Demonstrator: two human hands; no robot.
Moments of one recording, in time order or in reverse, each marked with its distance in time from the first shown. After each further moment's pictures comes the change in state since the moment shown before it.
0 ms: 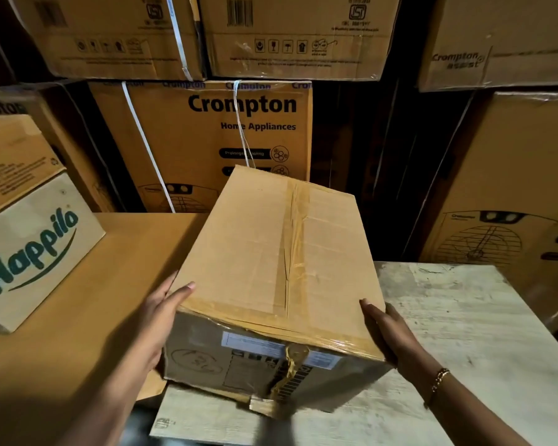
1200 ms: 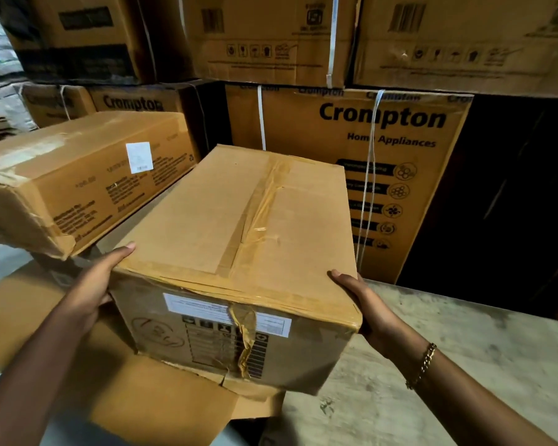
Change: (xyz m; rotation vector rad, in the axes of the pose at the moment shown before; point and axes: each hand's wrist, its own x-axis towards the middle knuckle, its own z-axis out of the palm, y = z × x) left_hand 0.113 -0.008 -0.339 -0.116 0.302 -0.119; right_hand 0.000 -0.050 0.335 -0.141 -0.453 0.000
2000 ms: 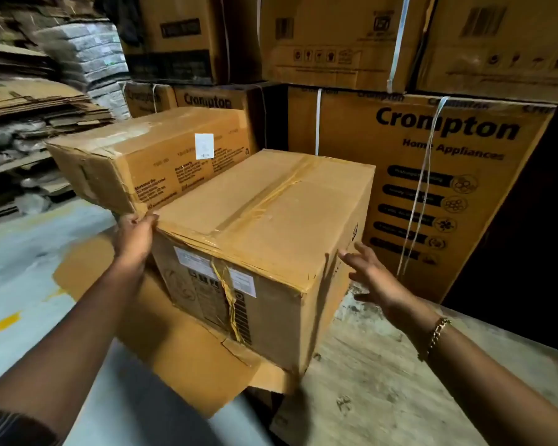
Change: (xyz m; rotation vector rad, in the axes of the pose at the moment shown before) left_hand -0.005 0.008 -0.031 0.222 0.472 0.145; right_hand -0.003 -0.043 0.023 -0.303 -0.158 -0.112
